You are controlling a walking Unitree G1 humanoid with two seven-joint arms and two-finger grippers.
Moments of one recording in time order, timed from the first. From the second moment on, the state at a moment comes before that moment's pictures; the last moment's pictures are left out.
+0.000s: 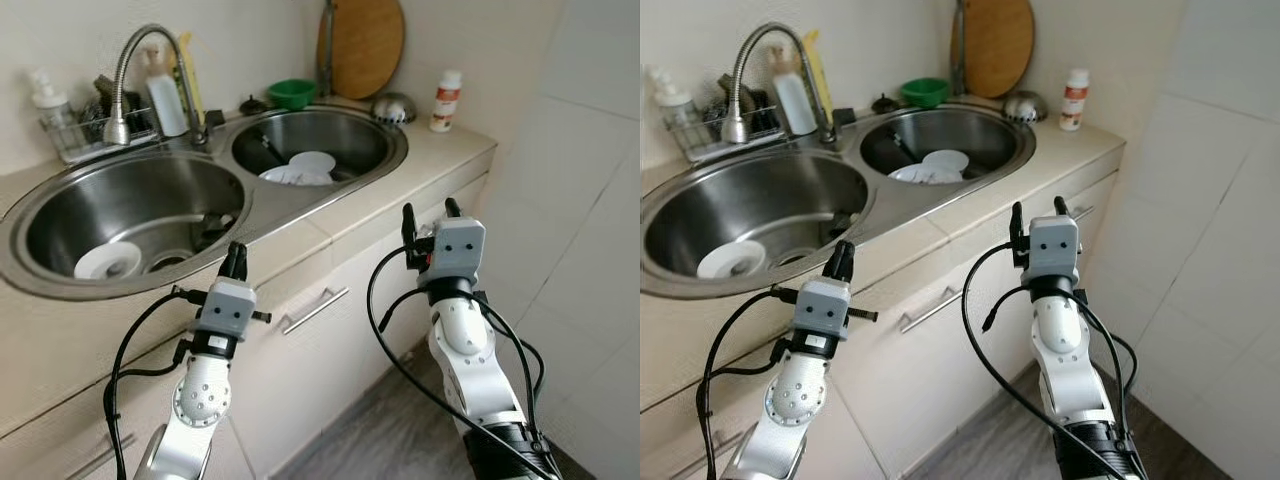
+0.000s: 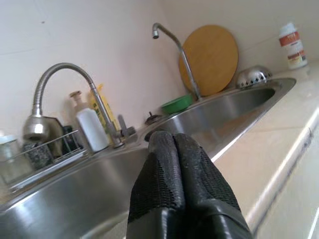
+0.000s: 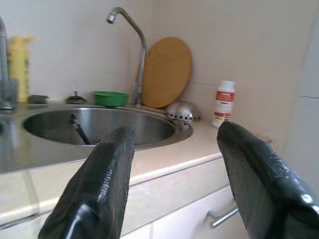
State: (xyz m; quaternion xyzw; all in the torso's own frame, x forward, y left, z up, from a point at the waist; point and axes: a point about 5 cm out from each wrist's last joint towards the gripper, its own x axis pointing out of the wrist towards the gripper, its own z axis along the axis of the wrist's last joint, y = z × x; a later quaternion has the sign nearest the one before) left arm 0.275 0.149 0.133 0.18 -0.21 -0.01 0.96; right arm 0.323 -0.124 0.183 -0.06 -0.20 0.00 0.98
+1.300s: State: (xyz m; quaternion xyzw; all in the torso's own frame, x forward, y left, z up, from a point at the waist) left arm 0.275 0.149 0.126 0.17 -0.19 0.00 0.97; right arm 0.325 -0.133 0.177 -0.07 -0.18 -0.01 0.98
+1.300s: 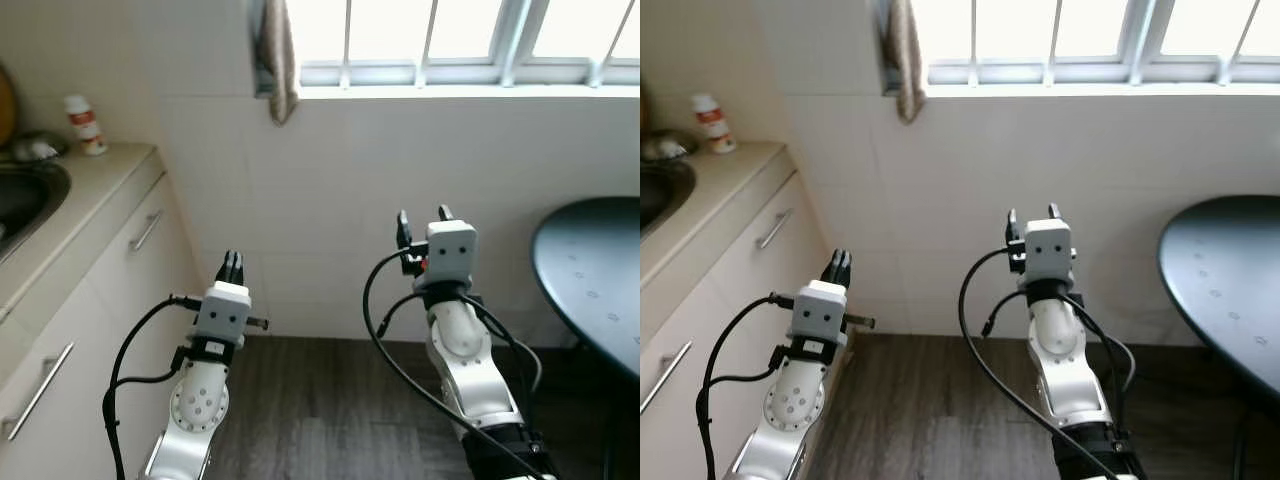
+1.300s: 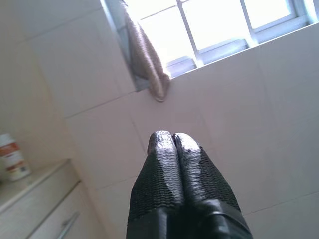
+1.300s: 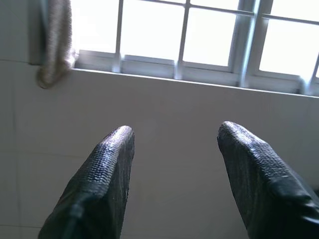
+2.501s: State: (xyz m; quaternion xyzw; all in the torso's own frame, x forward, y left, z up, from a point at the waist) left arm 0.257 0.114 0.053 0.19 0.02 -0.20 0.96; right arm 0.277 -0.115 0.051 -0.24 0.12 0.22 0.94
